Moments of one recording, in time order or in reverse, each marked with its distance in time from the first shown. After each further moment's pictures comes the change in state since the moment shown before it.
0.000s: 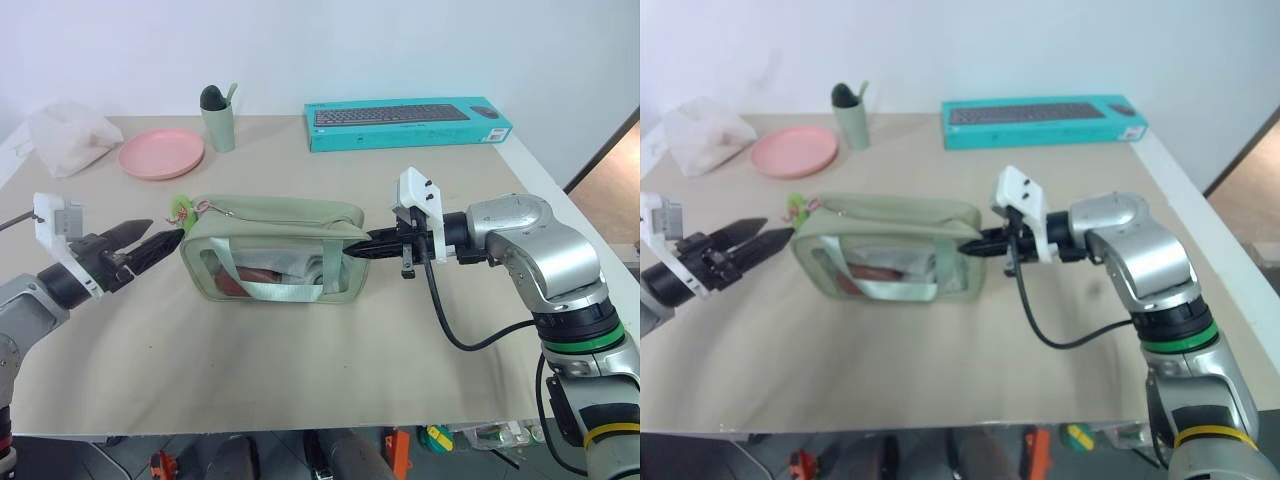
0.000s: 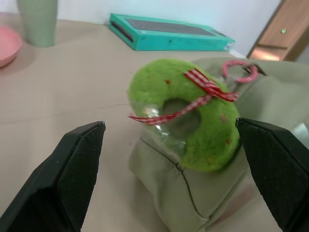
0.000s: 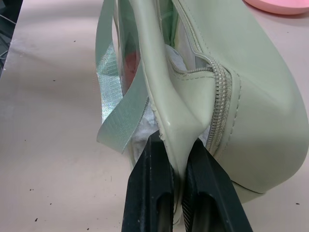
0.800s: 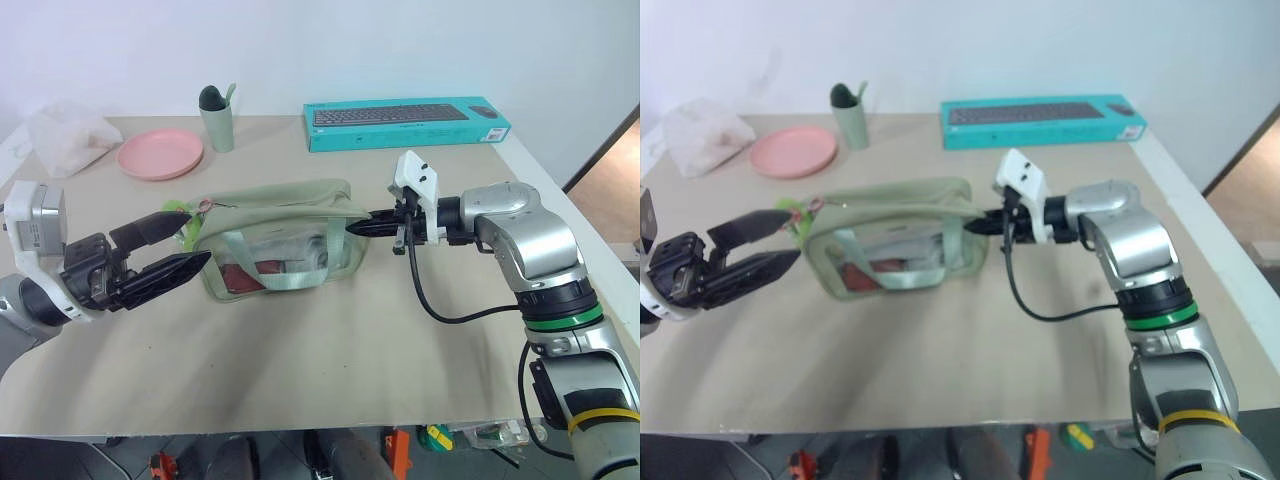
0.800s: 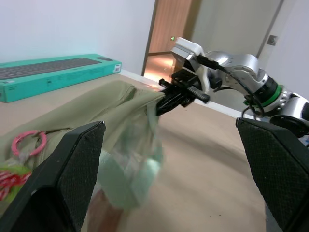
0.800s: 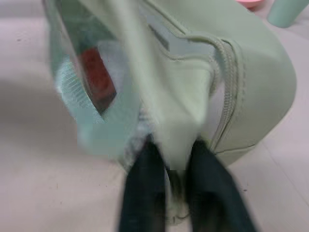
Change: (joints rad) left arm 0.094 0.057 0.046 -0.278 -0.214 -0.050 -0.233; right arm -0.082 0.060 0.008 0.201 -0.105 -0.086 -0.024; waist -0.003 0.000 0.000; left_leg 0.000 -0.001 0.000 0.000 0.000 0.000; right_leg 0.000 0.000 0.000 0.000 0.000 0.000
